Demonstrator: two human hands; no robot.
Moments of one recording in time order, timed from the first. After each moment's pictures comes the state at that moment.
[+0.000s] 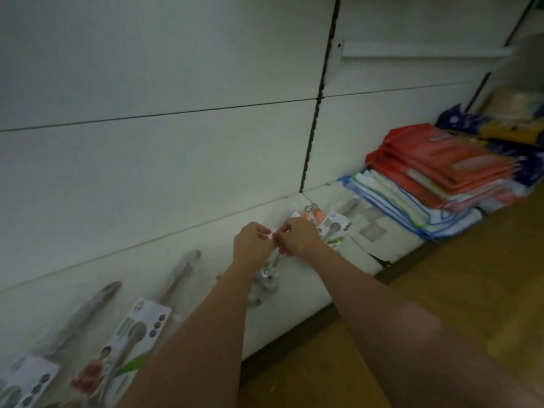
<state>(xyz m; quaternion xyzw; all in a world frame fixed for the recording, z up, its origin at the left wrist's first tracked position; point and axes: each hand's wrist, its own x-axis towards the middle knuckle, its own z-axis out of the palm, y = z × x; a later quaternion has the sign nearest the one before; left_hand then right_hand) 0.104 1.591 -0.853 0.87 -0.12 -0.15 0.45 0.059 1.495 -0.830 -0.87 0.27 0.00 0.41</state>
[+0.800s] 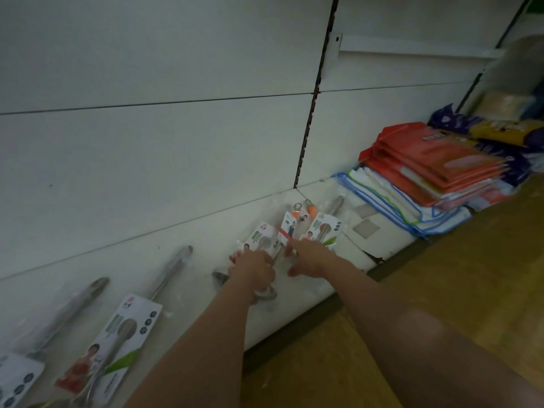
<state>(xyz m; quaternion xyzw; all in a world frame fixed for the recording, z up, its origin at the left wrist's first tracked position) 0.087 1.590 -0.885 0.91 -0.21 -0.28 0.21 0.032 1.469 -0.865 -0.95 0.19 0.16 0.18</state>
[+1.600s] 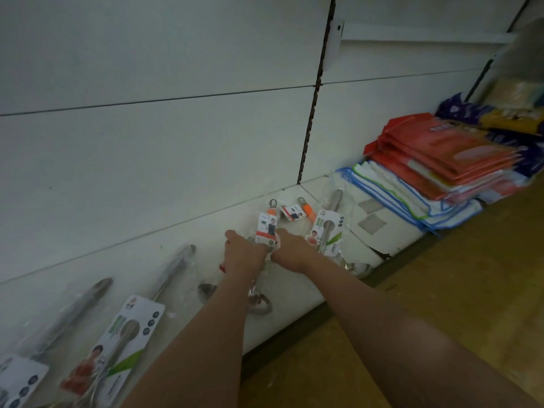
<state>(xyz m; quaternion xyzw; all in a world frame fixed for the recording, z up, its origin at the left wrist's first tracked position) 0.099 1.590 -0.885 0.87 -0.01 -0.17 0.47 0.052 1.504 -0.860 -0.92 0.21 0.11 0.32</state>
